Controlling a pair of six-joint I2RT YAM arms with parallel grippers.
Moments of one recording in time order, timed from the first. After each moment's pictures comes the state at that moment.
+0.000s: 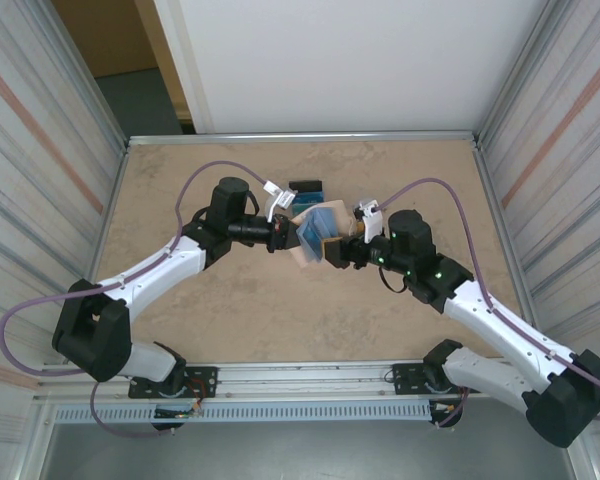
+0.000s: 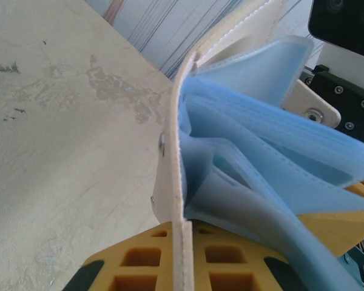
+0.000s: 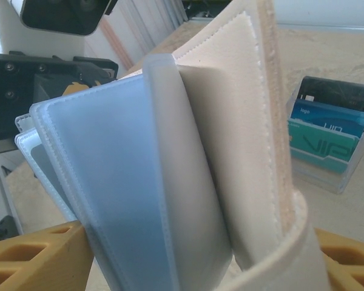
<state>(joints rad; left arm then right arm) -0.56 1.41 0.96 -0.01 0.88 -0.32 0.63 0.95 0.74 -0.16 -0.27 0.28</state>
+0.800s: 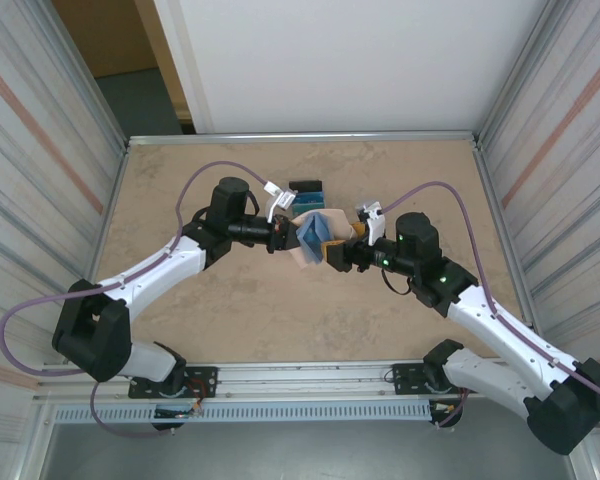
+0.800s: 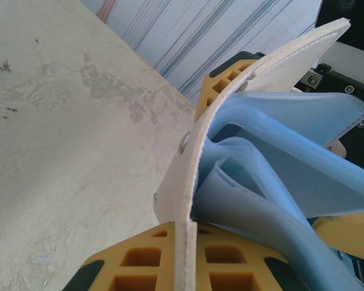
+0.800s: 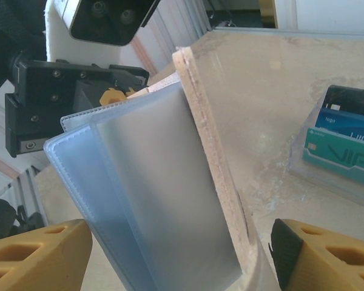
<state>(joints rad) -0.56 1.41 0.96 -0.01 0.90 -0.32 0.61 0.91 0.71 -0.11 -0.36 0.30</state>
